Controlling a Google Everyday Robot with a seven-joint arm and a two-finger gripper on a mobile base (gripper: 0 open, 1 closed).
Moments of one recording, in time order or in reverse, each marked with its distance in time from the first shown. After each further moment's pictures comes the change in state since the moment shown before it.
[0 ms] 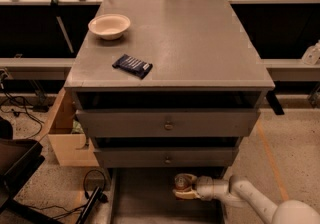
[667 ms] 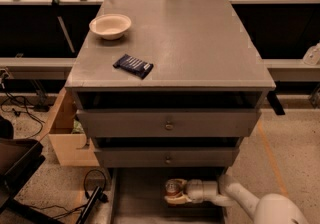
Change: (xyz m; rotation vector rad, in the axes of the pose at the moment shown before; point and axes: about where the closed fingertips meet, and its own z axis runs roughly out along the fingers) arm 0.032 0.012 0.036 -0.093 0.024 -0.020
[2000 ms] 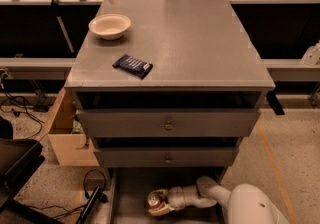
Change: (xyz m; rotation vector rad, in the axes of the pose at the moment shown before) arm 0.055 0.032 0.084 -0.187 0.089 -0.019
